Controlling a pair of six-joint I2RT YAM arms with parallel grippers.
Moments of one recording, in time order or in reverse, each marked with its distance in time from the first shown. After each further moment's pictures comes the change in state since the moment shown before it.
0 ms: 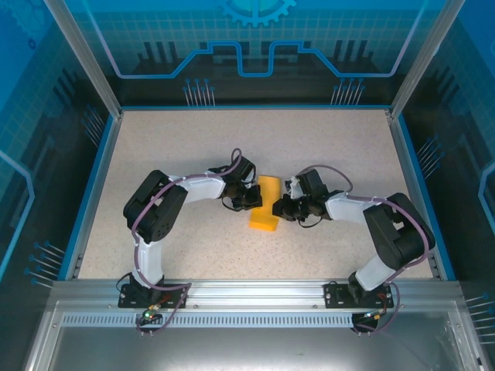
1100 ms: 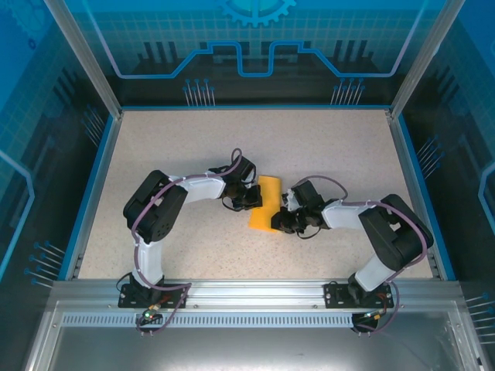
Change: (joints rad) left arm -0.002 -0.002 0.000 -0.001 -0.006 0.000; right arm 0.076 0.011 -0.086 0.021 0.034 0.034
